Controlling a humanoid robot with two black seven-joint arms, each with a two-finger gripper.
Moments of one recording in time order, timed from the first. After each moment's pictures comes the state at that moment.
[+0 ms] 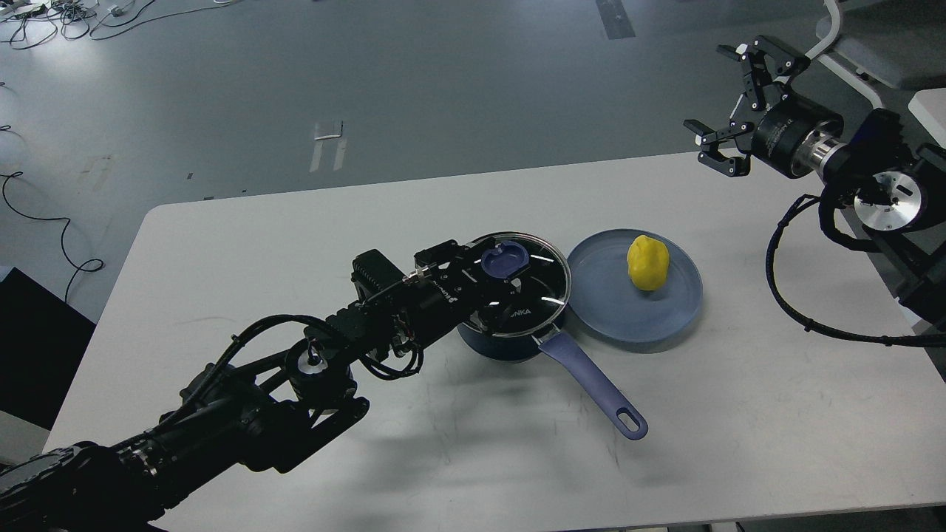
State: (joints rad) left arm -0.70 0.19 -0.37 -0.98 2.11 0.31 -0.26; right arm 0.77 -0.44 0.89 0.78 -0.20 0.34 -0.04
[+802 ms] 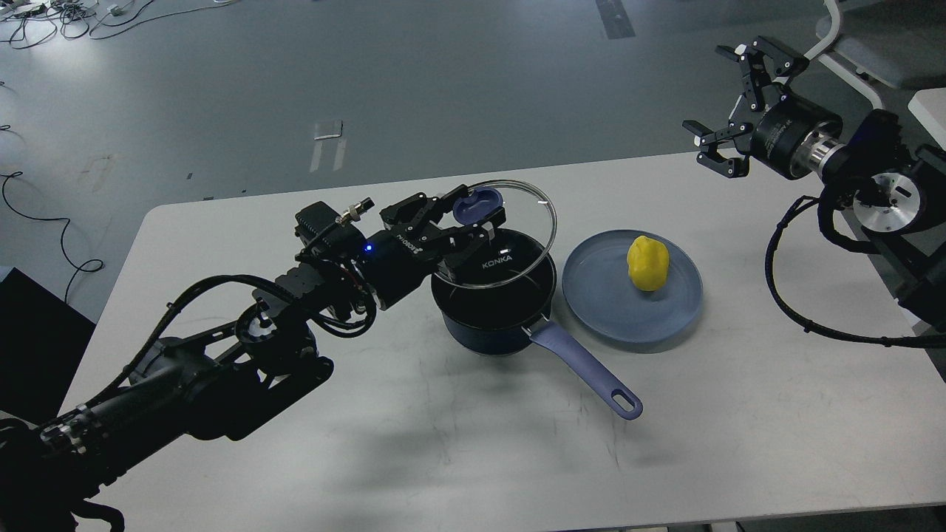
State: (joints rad) left arm -0.80 0.39 -0.37 -1.19 1.83 0.31 -0.30; right arm 0.77 -0.44 0.89 0.79 -0.20 0.34 -0.04
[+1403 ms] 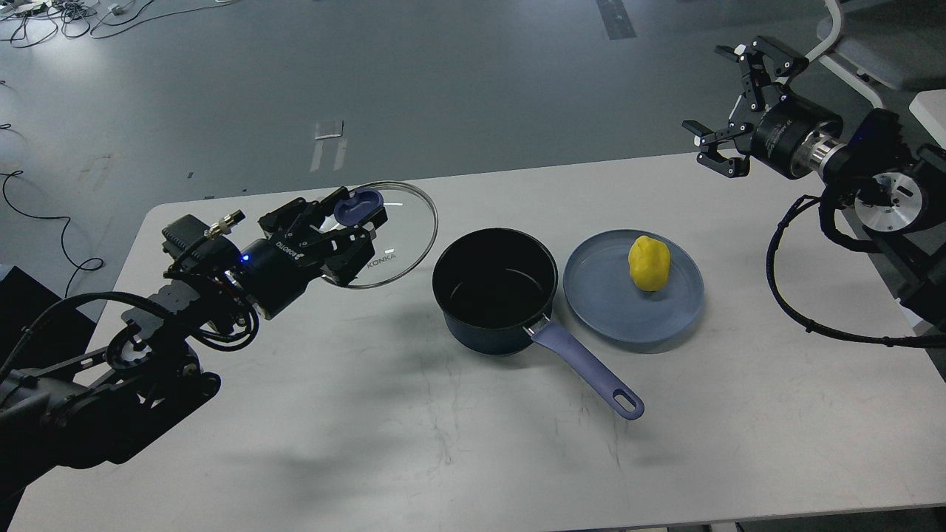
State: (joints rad) left arm -0.68 0.67 -0.37 -1.14 1.77 0.44 -0.37; right arm 0.77 -0.45 0.88 0.79 -0.20 0.35 -0.04
